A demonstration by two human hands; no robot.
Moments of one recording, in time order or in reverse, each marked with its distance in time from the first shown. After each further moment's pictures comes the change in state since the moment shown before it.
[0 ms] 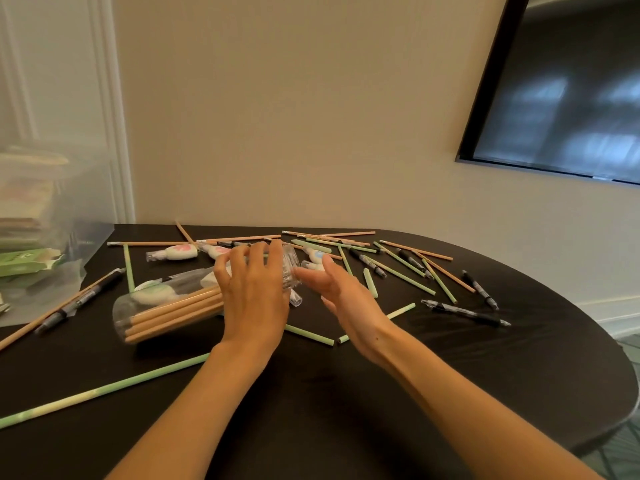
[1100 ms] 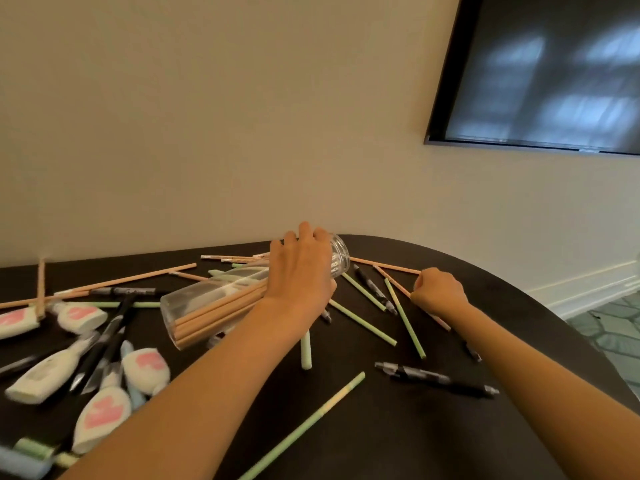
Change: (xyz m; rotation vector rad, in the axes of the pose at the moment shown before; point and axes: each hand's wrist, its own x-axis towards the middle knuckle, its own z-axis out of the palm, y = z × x) left_hand 0.140 0.162 0.099 0.035 -0.309 0.263; right_hand 0.120 0.076 -0.287 -0.992 0.505 0.511
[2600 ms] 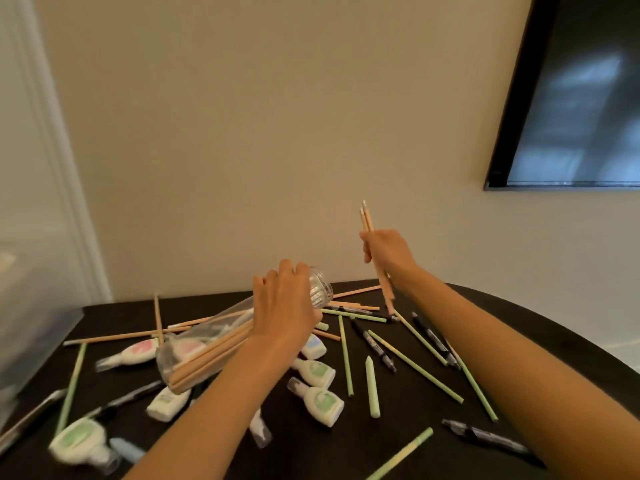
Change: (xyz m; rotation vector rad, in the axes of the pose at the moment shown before) left_hand -0.014 -0.089 -0.053 0.013 -0.023 -0.216; right_hand -0.020 -0.194 -0.050 0.869 -0.008 -0.373
